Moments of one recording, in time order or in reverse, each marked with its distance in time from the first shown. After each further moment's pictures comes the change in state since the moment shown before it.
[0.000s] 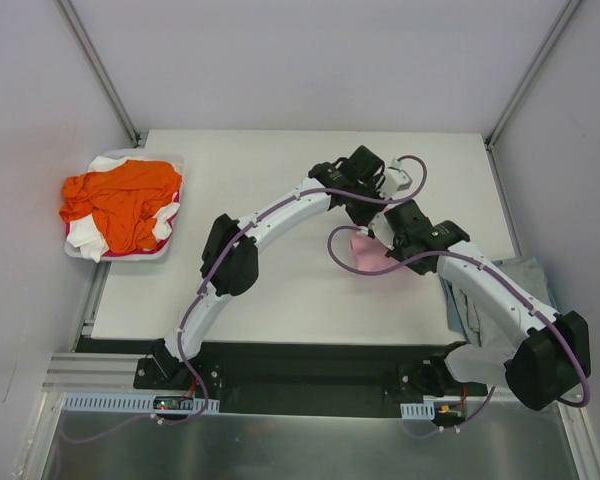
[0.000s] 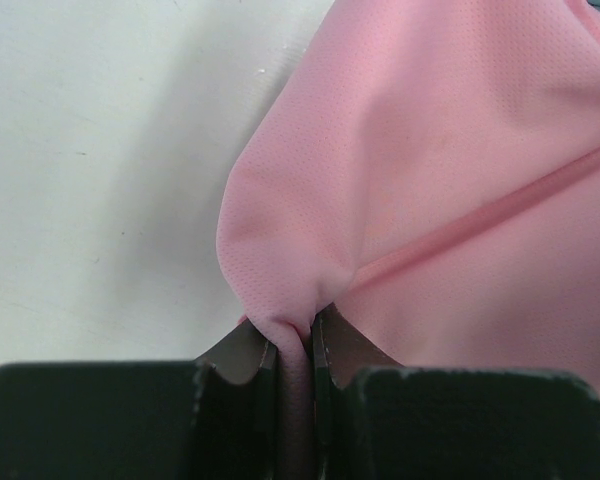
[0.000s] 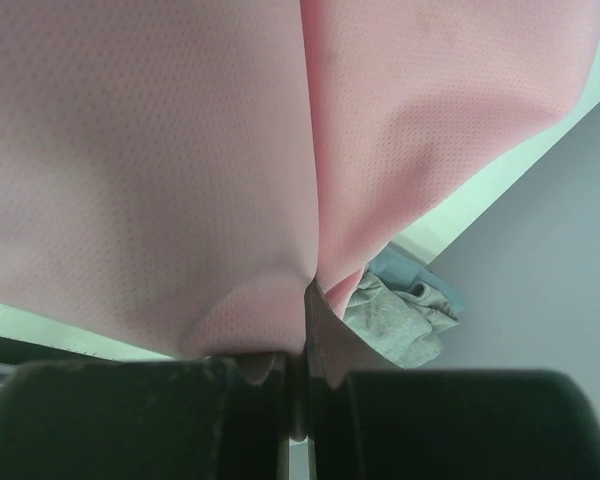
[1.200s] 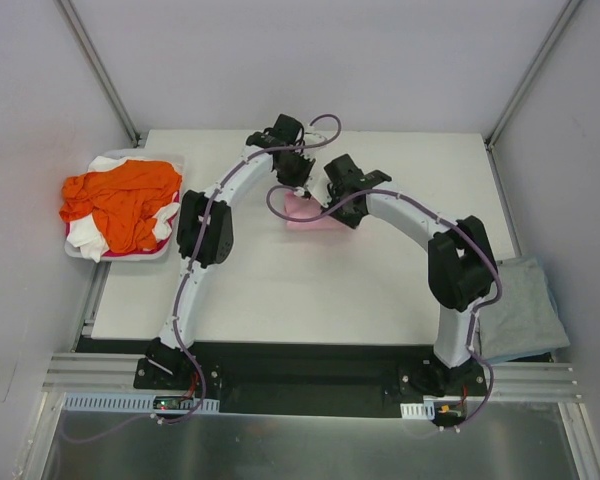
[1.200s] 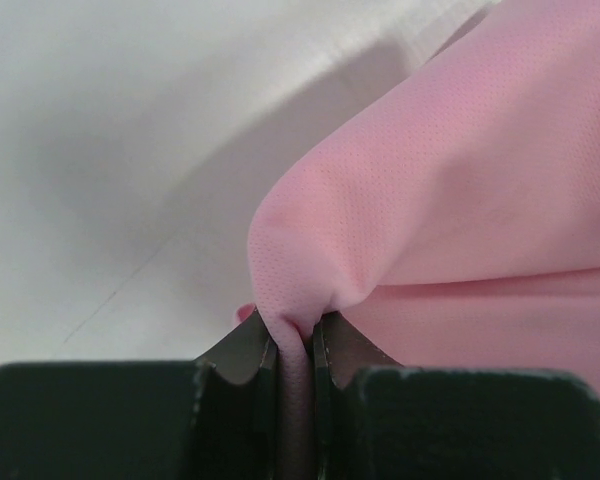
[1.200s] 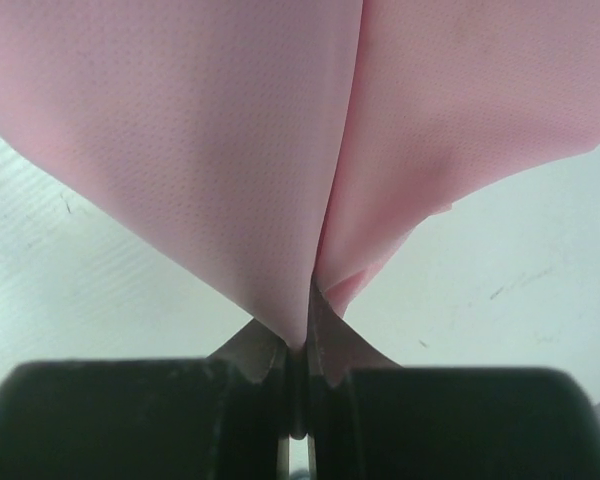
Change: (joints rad) left arm 0.392 0.094 0.014 -0.051 0.000 0.006; right arm 0.068 0.662 0.542 0.181 -0.292 -0.053
